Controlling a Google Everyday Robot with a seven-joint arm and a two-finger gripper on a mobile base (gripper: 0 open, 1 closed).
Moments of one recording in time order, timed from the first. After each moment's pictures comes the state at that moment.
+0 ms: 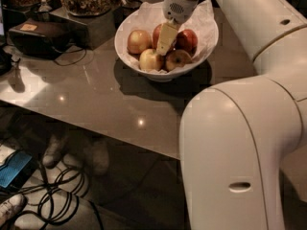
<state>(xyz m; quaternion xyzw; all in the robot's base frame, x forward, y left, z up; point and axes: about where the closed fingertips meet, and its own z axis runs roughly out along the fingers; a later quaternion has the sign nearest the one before) 0.708 -0.054 0.915 -0.57 0.81 0.05 0.15</state>
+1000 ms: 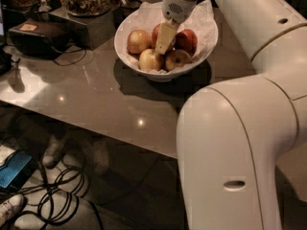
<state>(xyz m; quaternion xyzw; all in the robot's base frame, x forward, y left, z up) 0.714 -0.050 0.915 -0.57 0.80 0.04 0.16</state>
